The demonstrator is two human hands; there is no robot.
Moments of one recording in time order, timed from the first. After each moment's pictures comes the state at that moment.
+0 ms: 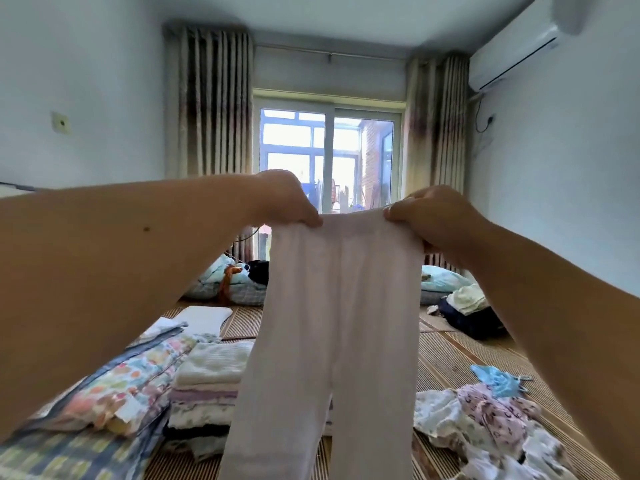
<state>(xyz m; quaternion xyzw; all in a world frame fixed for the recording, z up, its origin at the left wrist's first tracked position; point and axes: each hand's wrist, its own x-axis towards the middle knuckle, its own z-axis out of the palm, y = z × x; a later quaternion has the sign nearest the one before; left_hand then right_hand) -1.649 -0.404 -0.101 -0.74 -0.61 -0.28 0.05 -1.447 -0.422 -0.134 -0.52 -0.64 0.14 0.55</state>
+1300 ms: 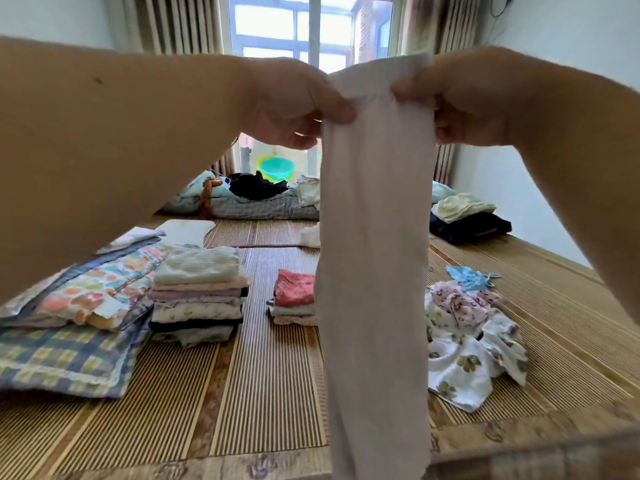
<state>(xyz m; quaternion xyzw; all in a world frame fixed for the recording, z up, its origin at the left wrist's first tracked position) -1.601 -0.377 -0.144 -0.77 -0.44 -0.32 -0.35 -1.396 -0.410 -0.147 -0.49 -0.67 0.28 0.48</state>
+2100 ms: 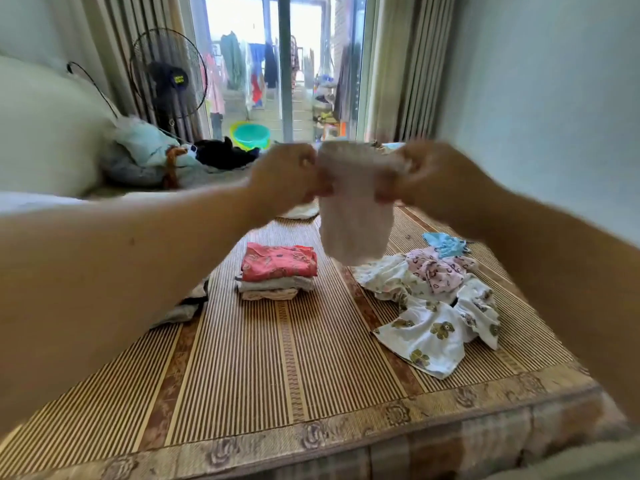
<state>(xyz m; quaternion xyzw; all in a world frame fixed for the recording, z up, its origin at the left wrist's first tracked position) -1.549 -0.330 -0.290 -0.76 -0.42 -0.43 -0.26 -1.355 -0.401 -0.276 -0.55 -0.71 0.14 0.42</state>
